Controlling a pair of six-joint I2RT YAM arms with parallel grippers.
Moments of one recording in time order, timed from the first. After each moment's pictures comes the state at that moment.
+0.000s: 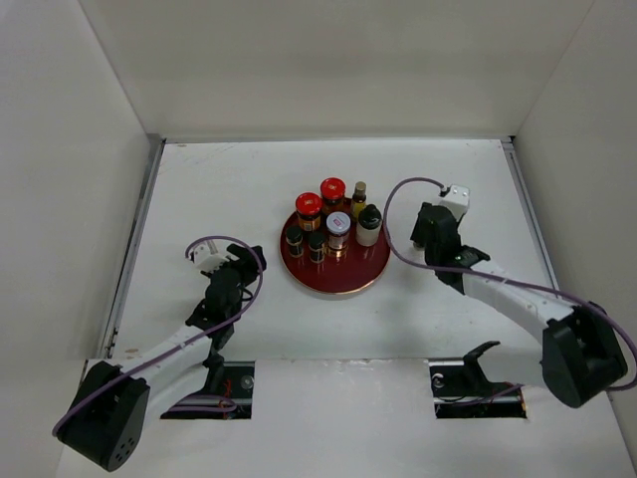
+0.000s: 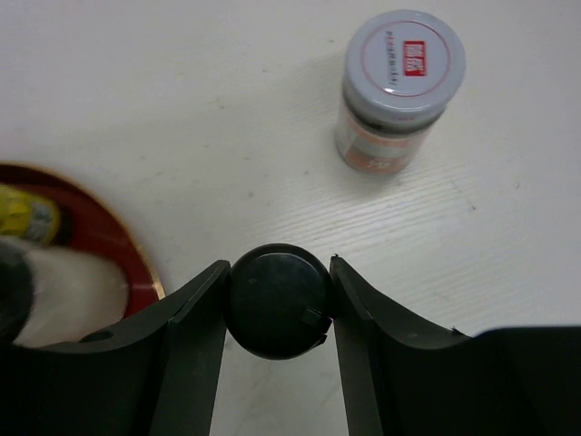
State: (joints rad) left arm -0.46 0.88 0.09 0.55 -0.49 -0.85; right arm 0.43 1.28 0.69 0.03 0.63 0.44
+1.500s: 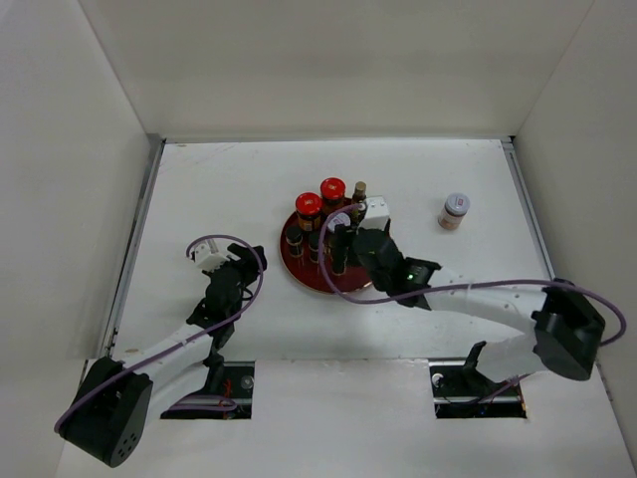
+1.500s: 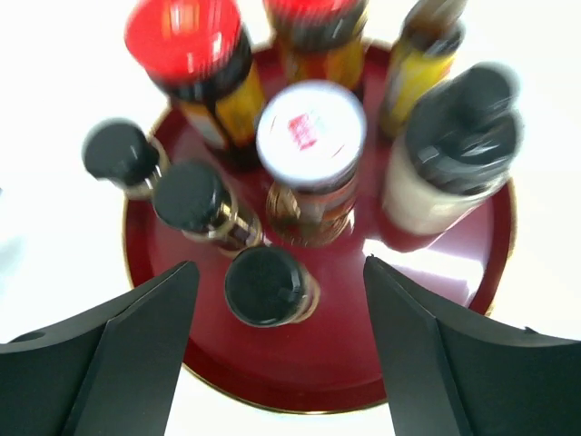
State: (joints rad) left arm -0.45 0.91 0.09 0.57 -0.46 -0.86; right arm 0.99 1.43 0.87 0.08 0.61 0.45
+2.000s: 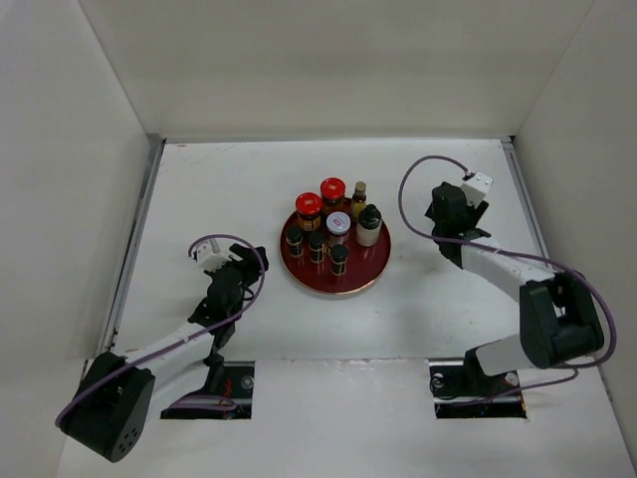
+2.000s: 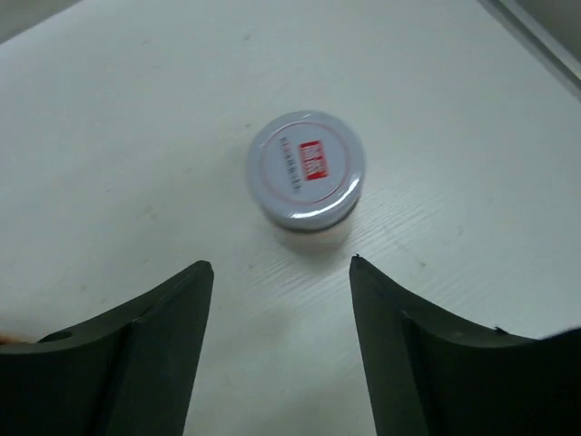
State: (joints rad) left arm -0.45 0.94 0.09 0.59 -0.46 -0.87; right arm 0.33 1.38 0.77 0.10 0.71 0.50
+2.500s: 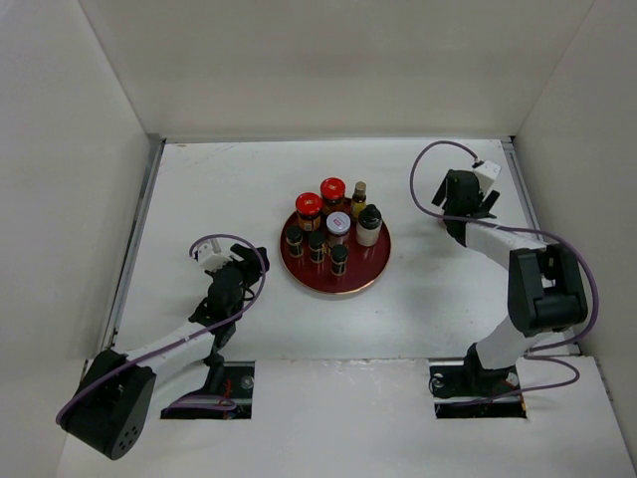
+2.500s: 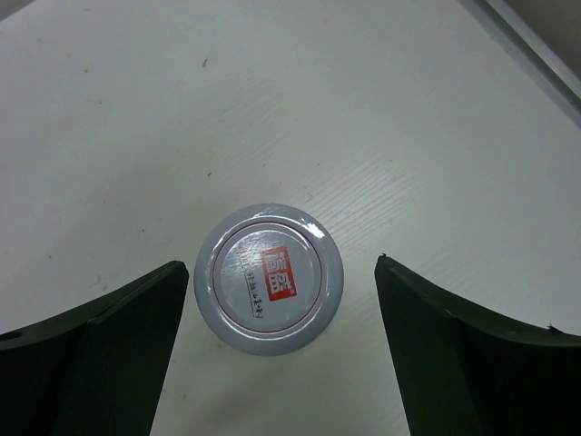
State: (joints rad) left arm -0.46 0.96 0.09 0.60 -0.45 -0.87; right arm 0.14 1.60 0.91 0.14 0.60 0.43
